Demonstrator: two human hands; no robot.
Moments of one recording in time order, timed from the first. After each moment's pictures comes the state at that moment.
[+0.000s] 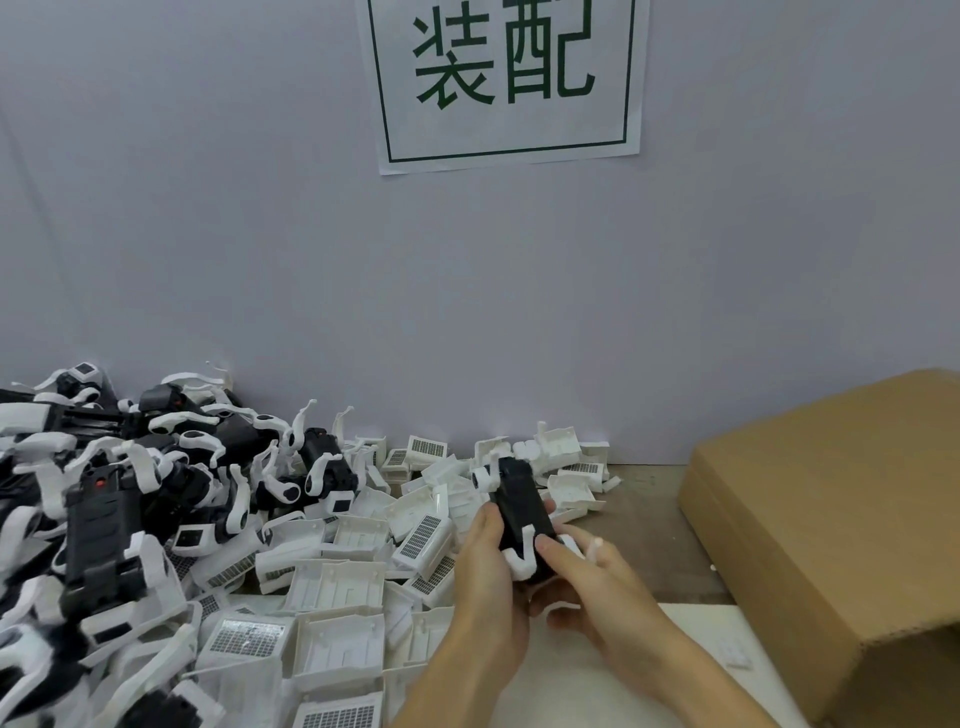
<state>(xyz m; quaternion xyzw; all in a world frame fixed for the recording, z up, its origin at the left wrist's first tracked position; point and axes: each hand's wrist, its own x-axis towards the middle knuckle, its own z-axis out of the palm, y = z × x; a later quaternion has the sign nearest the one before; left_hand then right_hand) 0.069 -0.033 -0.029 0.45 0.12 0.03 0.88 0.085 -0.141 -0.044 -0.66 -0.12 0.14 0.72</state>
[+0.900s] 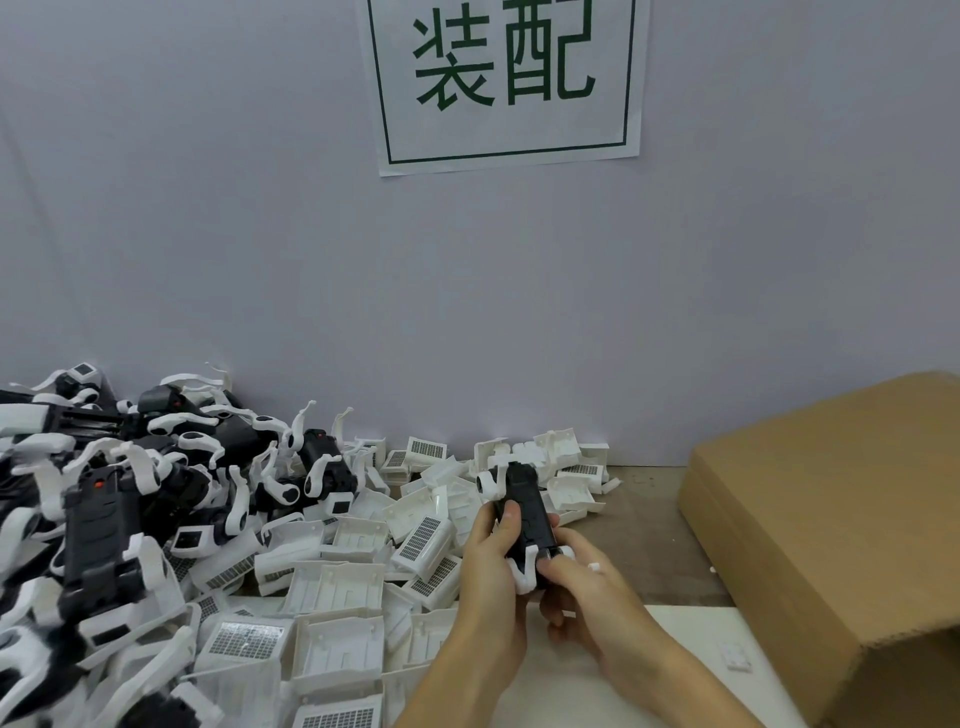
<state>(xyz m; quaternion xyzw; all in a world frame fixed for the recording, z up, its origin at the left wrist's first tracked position) 0.074 -0.034 -0.034 0.47 0.10 0.07 0.87 0.089 -0.135 -0.054 -0.65 -0.12 0.13 0.74</state>
